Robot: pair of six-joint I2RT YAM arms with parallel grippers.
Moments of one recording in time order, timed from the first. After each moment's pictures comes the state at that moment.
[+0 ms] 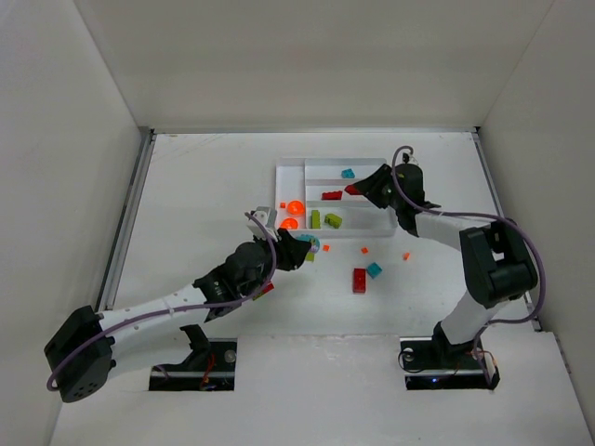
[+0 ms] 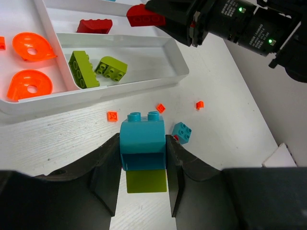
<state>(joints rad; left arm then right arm) -0.95 0.97 0.43 0.33 -0.30 -0.65 0.28 1.66 0.87 0.36 -0.11 0.88</state>
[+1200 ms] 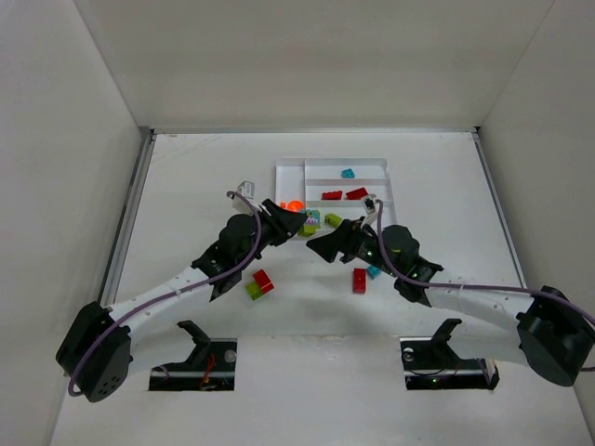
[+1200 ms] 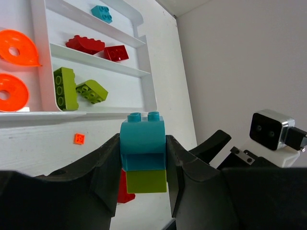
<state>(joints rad) -0.72 1.08 0.55 0.33 -0.11 -1.03 0.78 1.12 0.47 0.56 -0.11 0.80</state>
